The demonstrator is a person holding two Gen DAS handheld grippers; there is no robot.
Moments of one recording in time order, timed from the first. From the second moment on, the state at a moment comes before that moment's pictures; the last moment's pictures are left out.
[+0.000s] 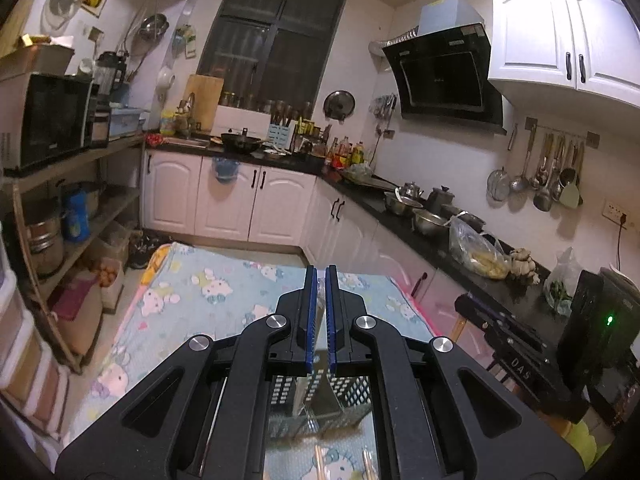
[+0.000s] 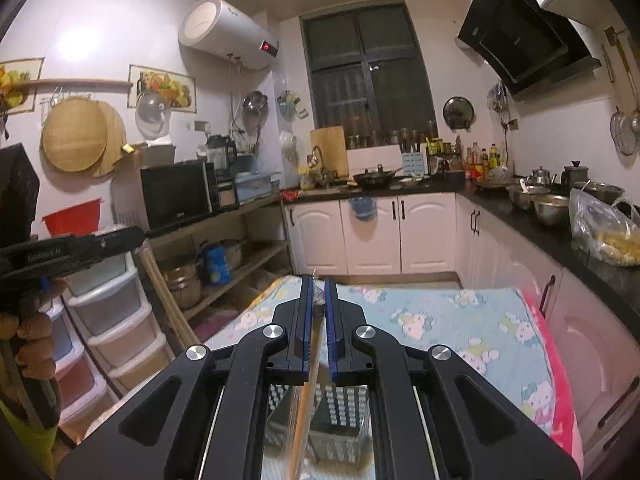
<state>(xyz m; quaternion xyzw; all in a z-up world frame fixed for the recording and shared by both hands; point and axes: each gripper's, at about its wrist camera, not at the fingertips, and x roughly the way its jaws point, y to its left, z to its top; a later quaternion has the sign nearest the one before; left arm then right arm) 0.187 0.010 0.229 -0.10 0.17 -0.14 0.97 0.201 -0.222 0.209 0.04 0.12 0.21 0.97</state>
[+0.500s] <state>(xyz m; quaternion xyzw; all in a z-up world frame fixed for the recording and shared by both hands) 0.221 0.004 0.205 -0.09 0.18 -0.13 0.97 0.249 -0.225 0.221 0.05 0.10 0.18 0.98</state>
